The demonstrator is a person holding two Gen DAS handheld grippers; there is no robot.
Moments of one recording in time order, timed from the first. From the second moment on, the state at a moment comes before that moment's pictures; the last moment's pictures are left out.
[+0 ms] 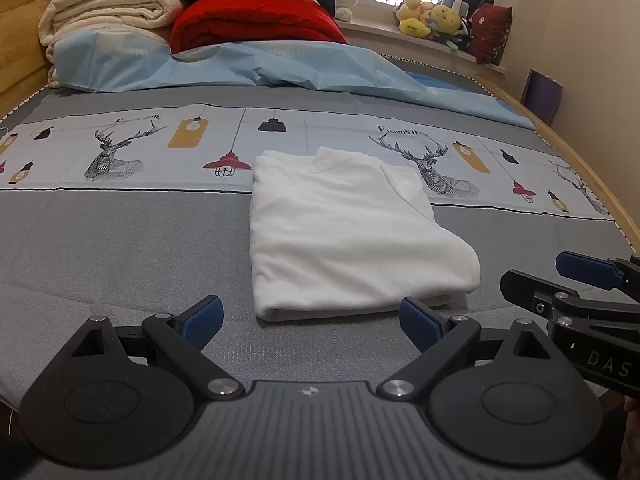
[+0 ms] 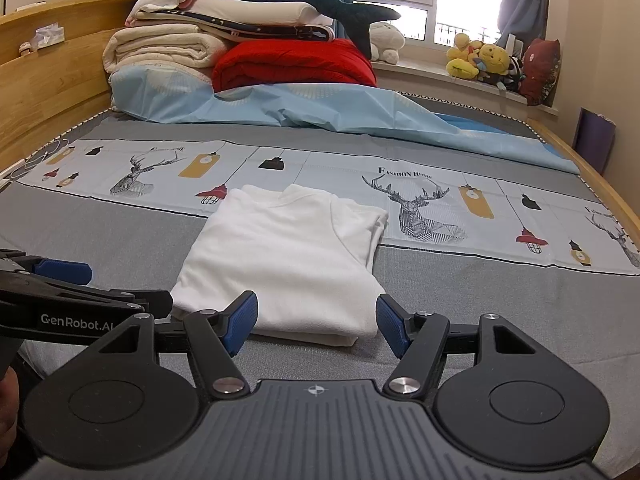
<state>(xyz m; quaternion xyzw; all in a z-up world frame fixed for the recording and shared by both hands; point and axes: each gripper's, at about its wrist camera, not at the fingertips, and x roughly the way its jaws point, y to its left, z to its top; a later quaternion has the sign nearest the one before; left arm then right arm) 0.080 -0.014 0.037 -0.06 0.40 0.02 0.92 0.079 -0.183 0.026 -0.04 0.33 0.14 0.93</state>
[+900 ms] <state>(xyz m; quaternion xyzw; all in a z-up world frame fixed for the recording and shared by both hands) 0.078 -0.014 0.035 -0.06 0.40 0.01 0.91 0.080 -0.183 0.024 -0.05 0.33 0.15 0.93</state>
